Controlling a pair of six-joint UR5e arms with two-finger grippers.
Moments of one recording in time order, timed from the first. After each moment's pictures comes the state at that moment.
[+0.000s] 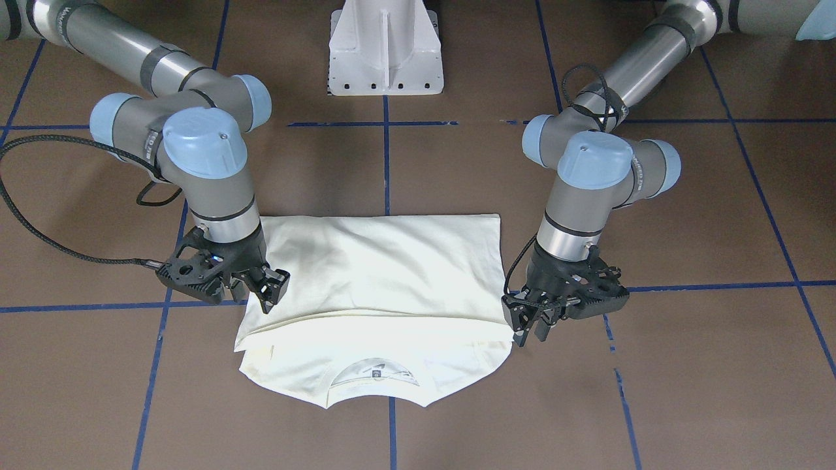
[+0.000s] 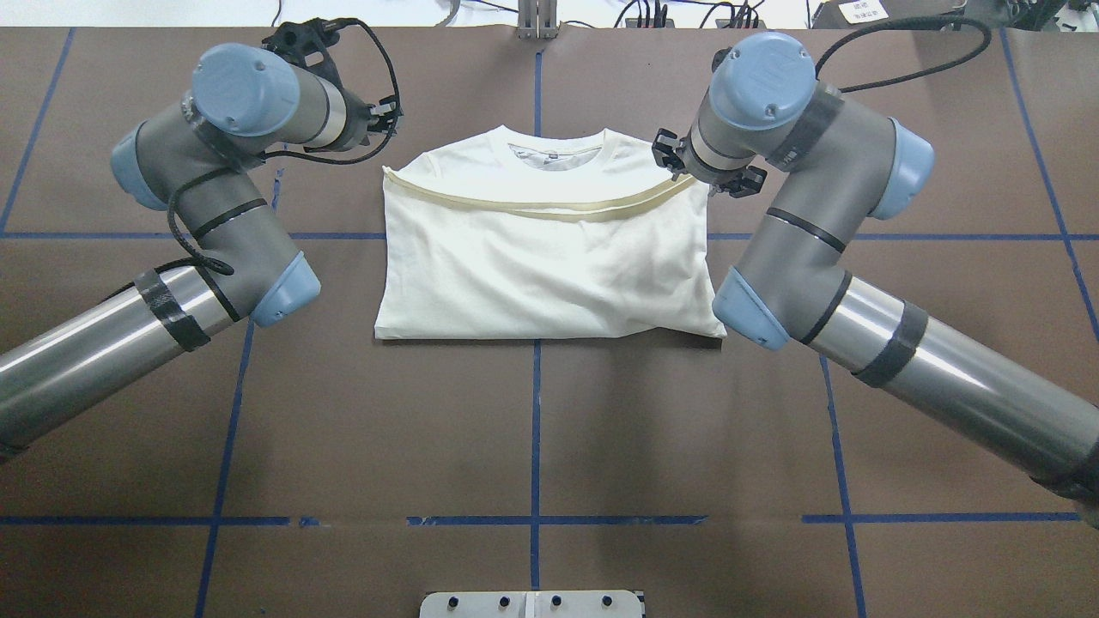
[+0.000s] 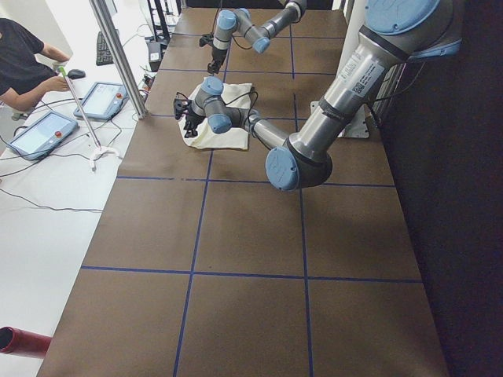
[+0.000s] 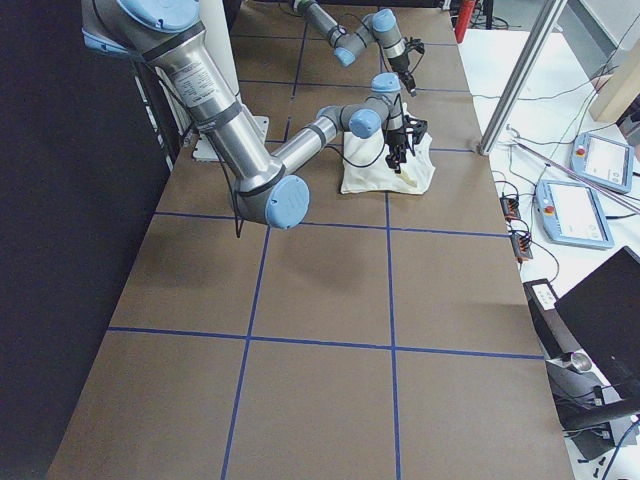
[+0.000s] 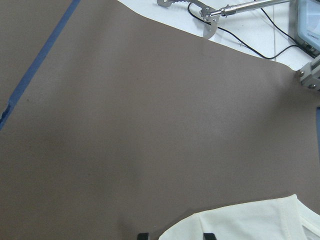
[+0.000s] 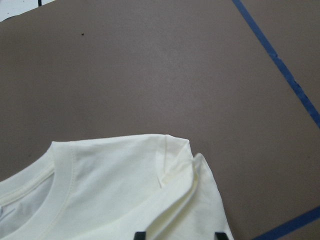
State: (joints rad) left arm -0.82 -2.24 -1.32 -2.19 -1.73 -1.37; right arm 0.76 -0.96 1.55 -1.42 1.78 1.46
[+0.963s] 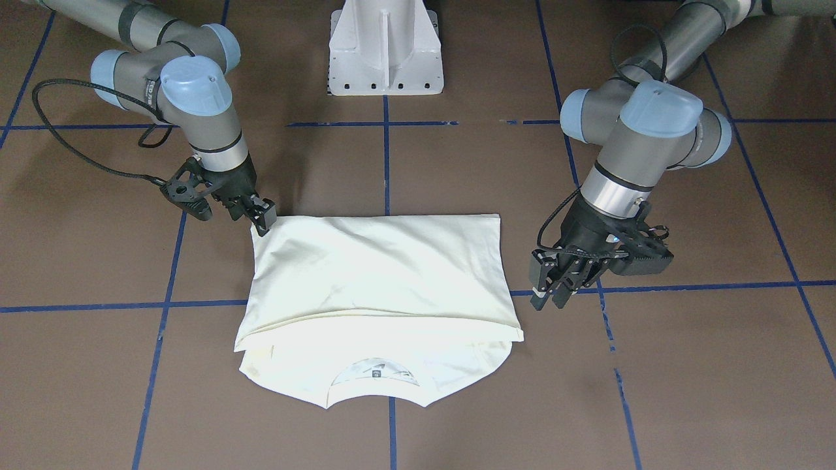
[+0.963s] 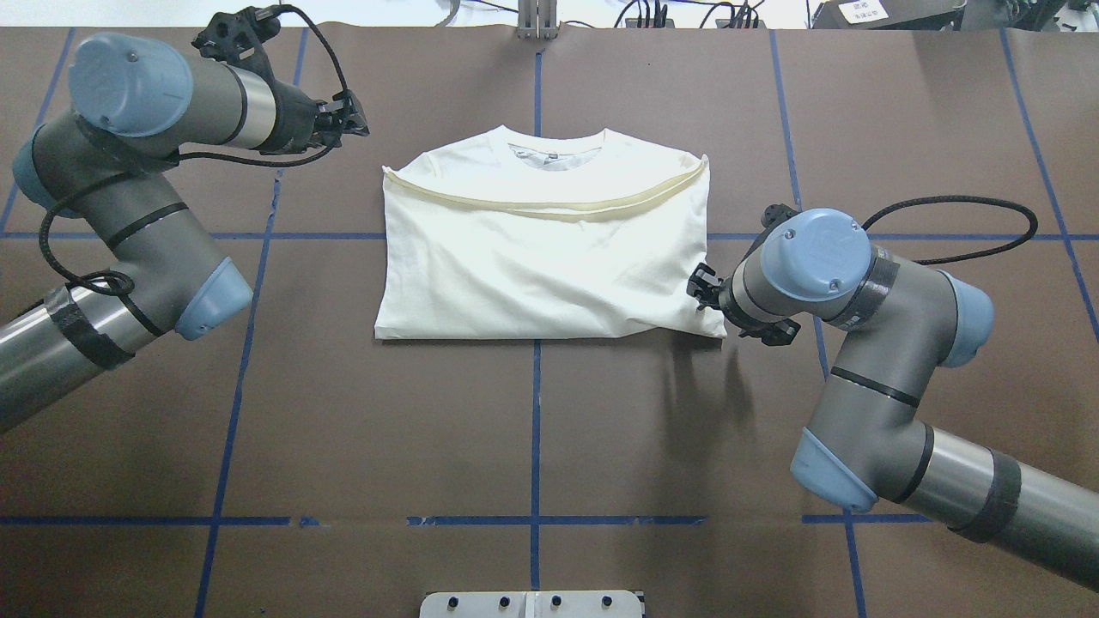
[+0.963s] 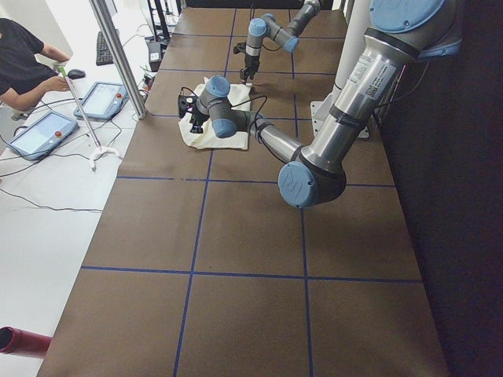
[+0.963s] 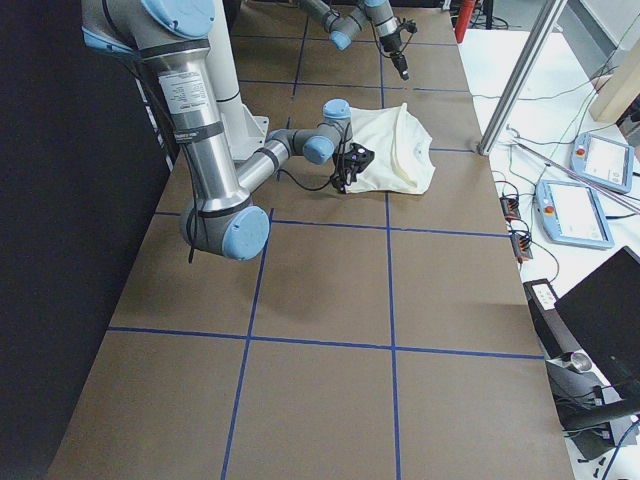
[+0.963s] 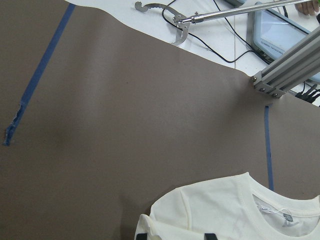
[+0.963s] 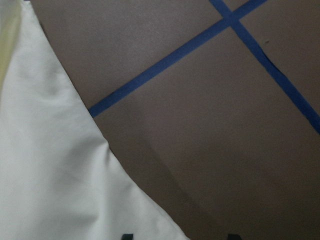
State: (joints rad) left arm -0.85 -2.10 -1.50 -2.26 -1.83 -1.37; right arm 0.57 -1.22 1.76 -1.38 1.78 1.78
